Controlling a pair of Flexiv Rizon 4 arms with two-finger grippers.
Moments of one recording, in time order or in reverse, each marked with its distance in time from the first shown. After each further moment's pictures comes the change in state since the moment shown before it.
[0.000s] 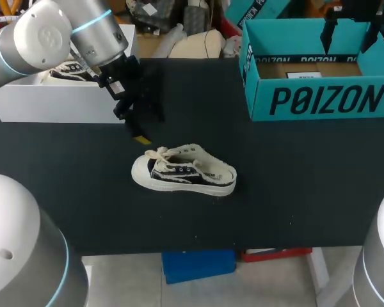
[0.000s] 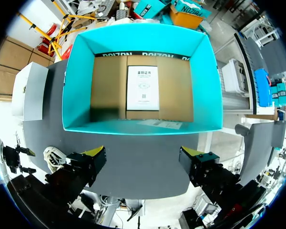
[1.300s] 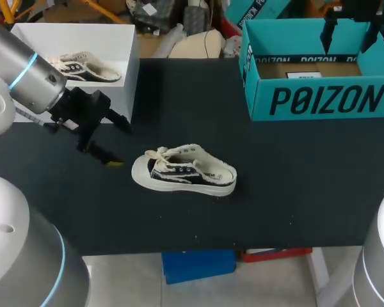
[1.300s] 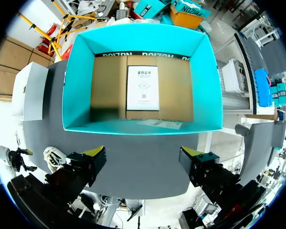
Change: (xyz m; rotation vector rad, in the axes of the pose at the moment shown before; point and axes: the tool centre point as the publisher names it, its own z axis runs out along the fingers) left arm 0.038 0.068 0.008 0.221 -0.275 0.023; right arm 0.000 0.000 0.000 0.000 0.000 0.000
